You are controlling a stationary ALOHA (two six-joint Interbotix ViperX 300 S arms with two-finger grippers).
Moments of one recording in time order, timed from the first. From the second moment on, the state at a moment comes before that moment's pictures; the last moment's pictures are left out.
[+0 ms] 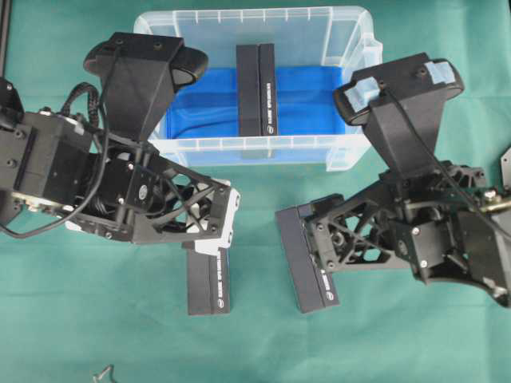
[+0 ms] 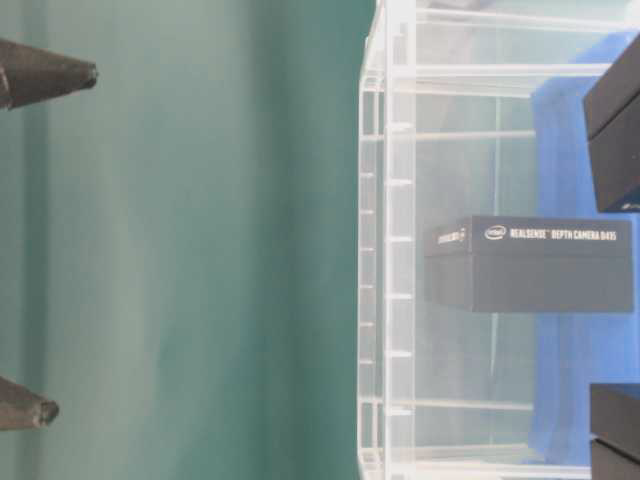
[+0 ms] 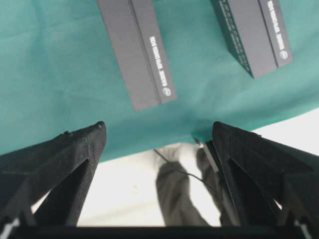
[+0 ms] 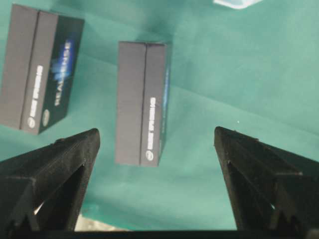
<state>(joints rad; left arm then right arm) -0.23 -0.01 -0.24 0.07 1.57 -1.63 0.35 0.00 -0.21 -0.31 1.63 1.73</state>
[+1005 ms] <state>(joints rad) -0.35 -0.47 0.29 0.06 1.59 -1.86 0.38 -0.44 0.20 -0.22 1.75 1.87</state>
